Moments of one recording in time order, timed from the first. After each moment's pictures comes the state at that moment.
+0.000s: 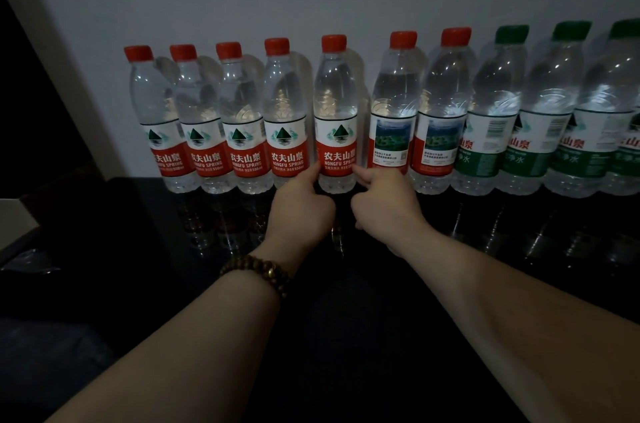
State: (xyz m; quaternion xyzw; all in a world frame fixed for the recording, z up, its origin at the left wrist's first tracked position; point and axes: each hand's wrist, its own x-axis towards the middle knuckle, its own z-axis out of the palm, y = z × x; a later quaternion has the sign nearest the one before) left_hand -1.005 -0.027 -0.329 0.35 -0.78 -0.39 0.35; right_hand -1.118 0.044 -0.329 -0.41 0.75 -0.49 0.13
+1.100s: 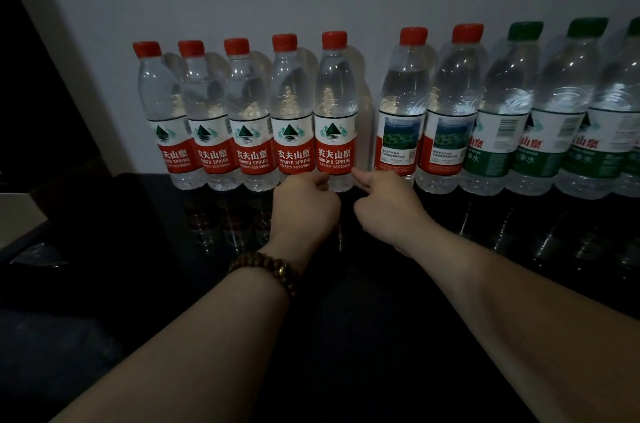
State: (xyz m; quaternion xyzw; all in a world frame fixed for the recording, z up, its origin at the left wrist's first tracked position) left_hand -1.009 -0.032 -0.332 0.41 -0.78 -0.29 0.36; right_hand -1.126 0.039 -0.334 -0.47 0.76 -0.42 0.15
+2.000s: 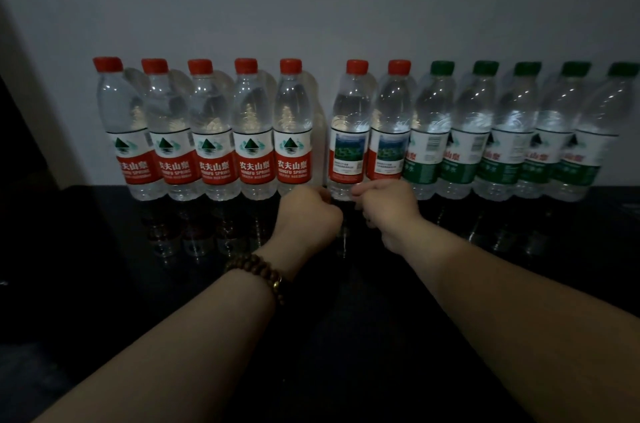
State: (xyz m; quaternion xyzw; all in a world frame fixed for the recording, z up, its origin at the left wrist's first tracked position) left_hand -1.031 0.014 -0.315 0.35 -0.82 -0.35 0.27; right_hand -1.153 0.082 -0.323 -0.22 0.73 -0.62 0.17
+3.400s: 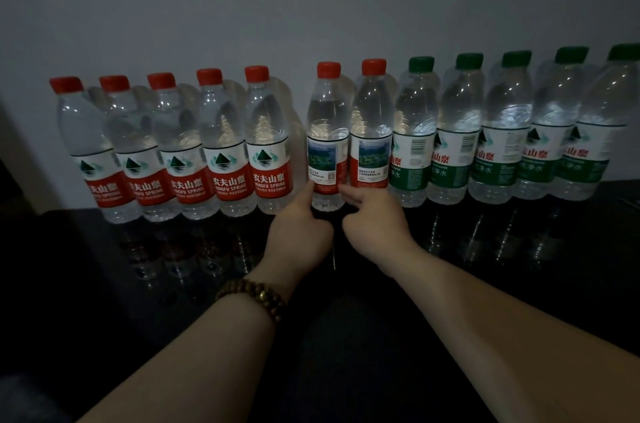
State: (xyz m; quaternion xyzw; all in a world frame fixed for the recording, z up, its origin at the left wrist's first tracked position) left_hand -1.057 0.017 -0.330 0.29 -0.81 -0.38 0.33; right_hand -1.173 0.088 -0.341 -0.39 0.74 -0.54 0.12
